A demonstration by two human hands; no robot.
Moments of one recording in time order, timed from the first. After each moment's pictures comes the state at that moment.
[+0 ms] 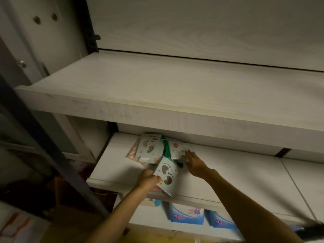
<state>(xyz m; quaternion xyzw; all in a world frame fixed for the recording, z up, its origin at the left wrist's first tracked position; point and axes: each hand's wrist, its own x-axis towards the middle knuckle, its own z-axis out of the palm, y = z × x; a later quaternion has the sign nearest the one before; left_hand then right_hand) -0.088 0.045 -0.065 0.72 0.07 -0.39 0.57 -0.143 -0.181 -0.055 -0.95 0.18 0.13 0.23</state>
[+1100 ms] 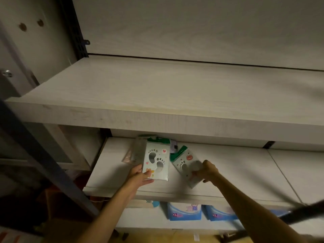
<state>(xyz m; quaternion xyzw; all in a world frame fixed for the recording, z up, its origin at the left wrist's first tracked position) -0.060 0.083 -0.058 0.63 -0.01 -0.38 0.67 -0.186 -0.202 -0.060 -0.81 0.44 0.12 0.36</state>
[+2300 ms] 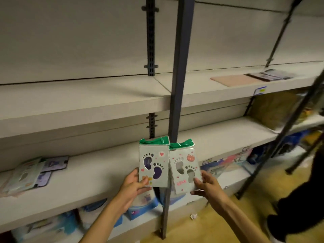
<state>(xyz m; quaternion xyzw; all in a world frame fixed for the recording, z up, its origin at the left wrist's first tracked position) -0.450 -0.187 0.033 0.61 -0.23 -0.47 0.60 -0.698 -0.334 0.047 -0.55 0.39 -0.25 0.69</state>
